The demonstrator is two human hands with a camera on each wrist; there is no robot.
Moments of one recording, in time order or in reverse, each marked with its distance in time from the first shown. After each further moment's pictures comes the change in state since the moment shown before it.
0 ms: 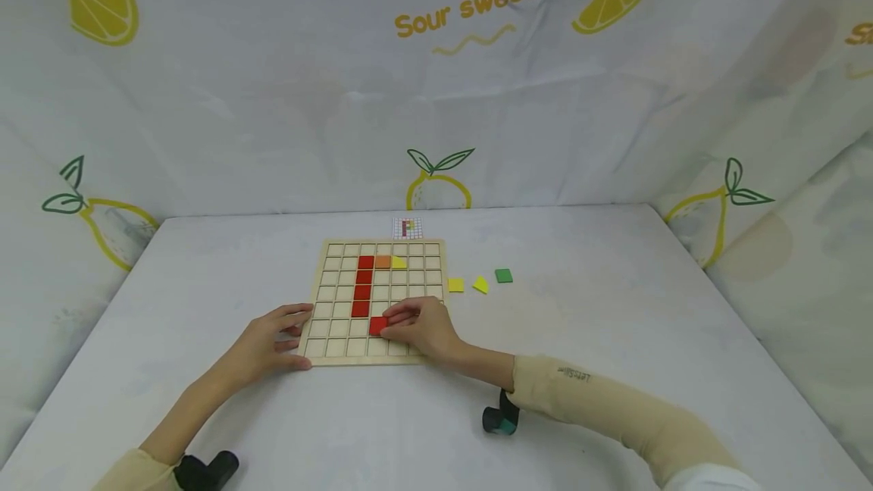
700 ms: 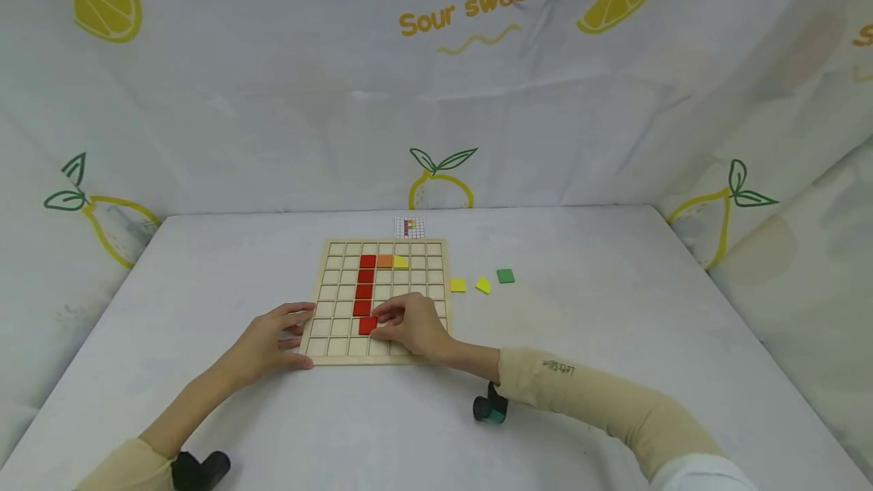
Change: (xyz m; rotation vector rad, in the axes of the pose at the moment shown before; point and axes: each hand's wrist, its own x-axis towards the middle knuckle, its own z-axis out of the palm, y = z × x) left_hand 0.000 0.005 -0.002 -0.011 -0.014 0.016; right_hand 0.010 -0.008 0.012 -0.178 -0.040 -0.132
